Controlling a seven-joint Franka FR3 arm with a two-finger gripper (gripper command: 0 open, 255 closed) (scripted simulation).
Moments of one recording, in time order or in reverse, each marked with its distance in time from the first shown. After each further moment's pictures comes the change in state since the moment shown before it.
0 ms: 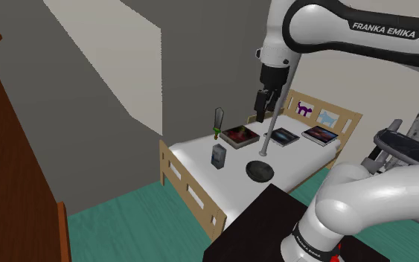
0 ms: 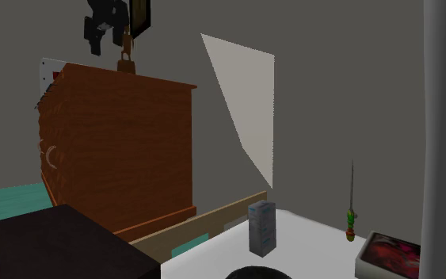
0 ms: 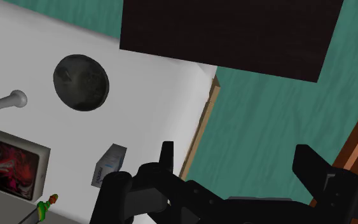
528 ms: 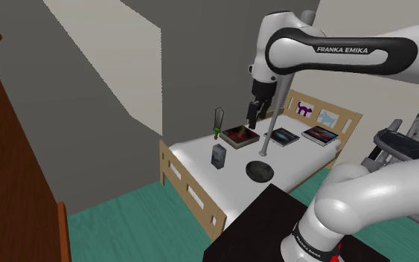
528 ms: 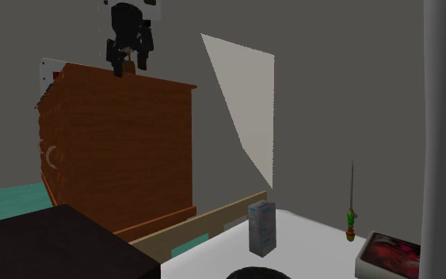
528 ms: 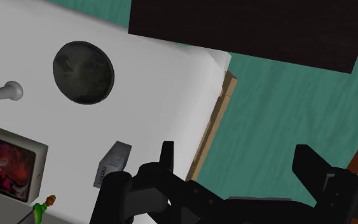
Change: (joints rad) arm -0.022 0.086 -0.077 -0.099 -0.051 0.191 -0.073
